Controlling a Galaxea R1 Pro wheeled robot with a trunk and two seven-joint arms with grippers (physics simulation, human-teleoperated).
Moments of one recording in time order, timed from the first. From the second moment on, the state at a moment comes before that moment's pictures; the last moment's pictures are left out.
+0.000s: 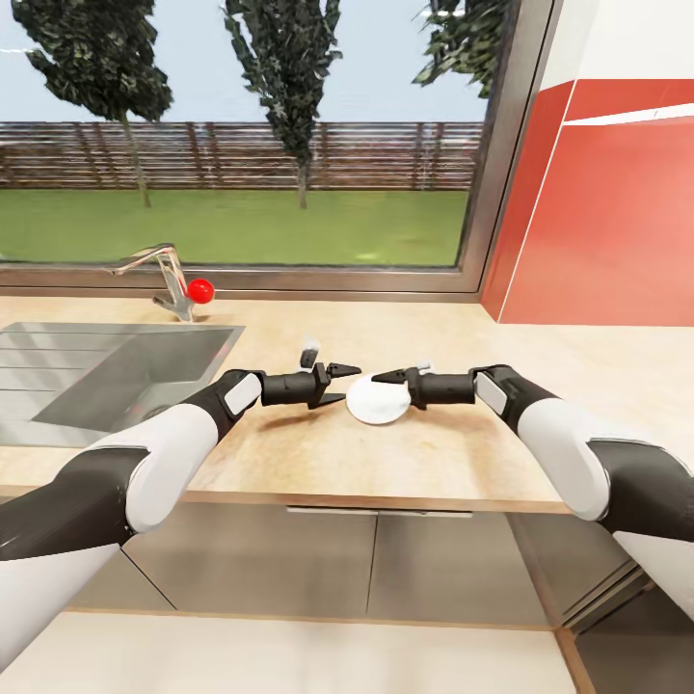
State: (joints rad) left arm -1.37 -0.09 0.02 -0.08 0.43 0.76 -0.85; right arm -1.39 -0.06 -0.03 -0.06 -0.15 0.78 1.07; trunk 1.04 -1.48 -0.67
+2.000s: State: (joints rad) left arm -1.37 -0.09 0.02 -0.08 0.43 0.76 -0.86; right arm -1.39 0.00 -0.04 -0.06 -0.15 0.78 1.03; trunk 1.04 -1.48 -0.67
